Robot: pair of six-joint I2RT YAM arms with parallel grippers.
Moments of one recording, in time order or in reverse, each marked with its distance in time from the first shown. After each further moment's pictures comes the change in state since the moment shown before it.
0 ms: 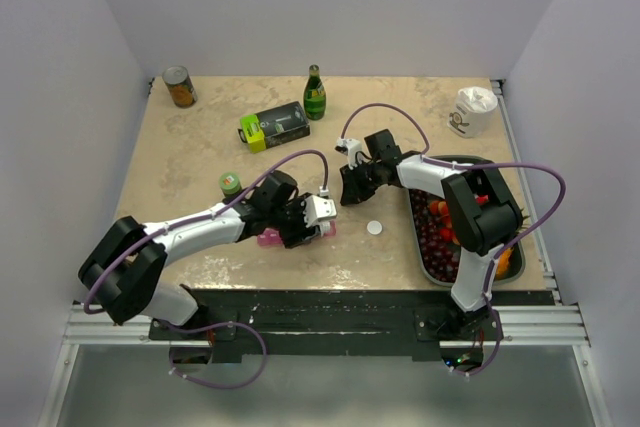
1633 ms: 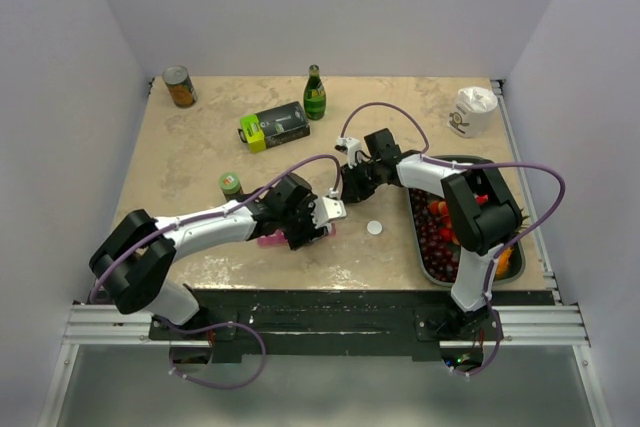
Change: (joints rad) left arm -0.076 0.060 0.072 -0.087 -0.156 -0.079; right arm 0.000 0.004 0.009 -0.001 0.000 -0.001
